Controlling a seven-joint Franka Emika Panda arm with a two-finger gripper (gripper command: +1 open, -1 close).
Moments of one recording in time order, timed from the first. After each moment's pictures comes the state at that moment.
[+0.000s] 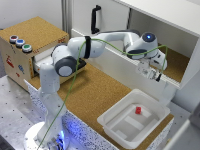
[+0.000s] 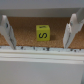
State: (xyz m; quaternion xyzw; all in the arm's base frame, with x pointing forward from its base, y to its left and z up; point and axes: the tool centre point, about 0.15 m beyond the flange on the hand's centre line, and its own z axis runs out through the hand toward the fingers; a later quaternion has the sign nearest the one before) arm 0.569 -0.374 0.488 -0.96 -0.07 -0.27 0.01
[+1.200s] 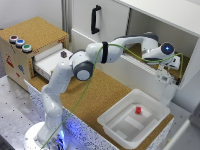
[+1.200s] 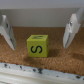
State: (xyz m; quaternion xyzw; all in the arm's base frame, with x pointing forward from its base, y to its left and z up) arm 0.661 -0.372 0.473 -0.93 -0.16 -0.31 0.07
